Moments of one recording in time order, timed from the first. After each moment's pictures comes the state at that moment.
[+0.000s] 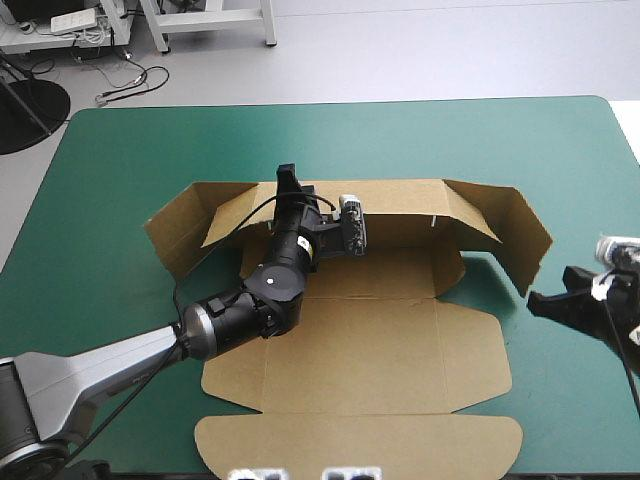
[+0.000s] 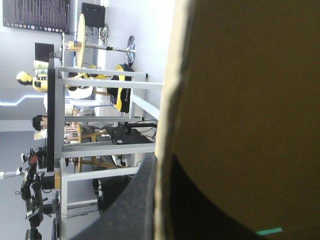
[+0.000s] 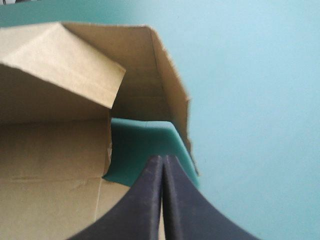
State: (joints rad) left arm -0.96 1.58 -1.15 1.44 0.74 -0.37; right arm -0.12 0.65 -0.85 0.23 0.85 -0.11
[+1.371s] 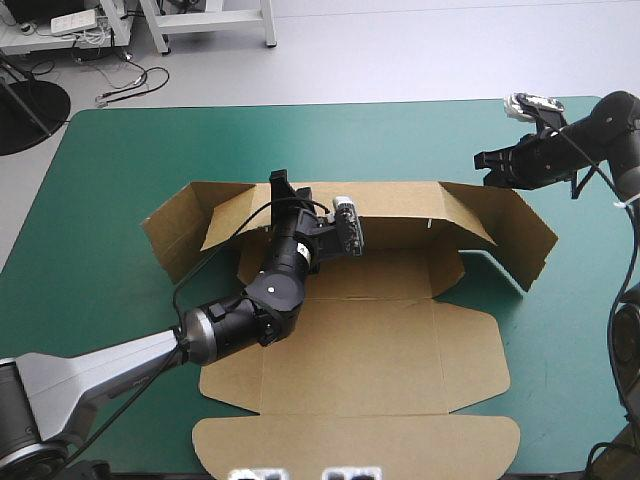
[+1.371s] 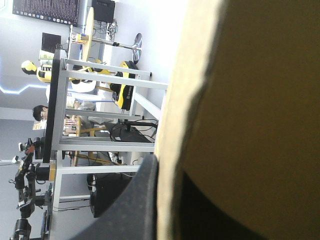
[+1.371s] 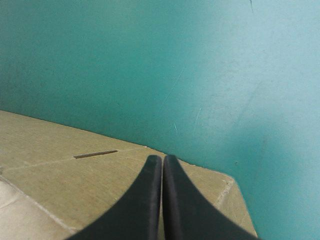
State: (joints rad) left arm -0.96 1.58 -1.11 1.52 0.75 -0.54; right arm -0.12 1.76 -1.68 0.51 1.23 -0.33
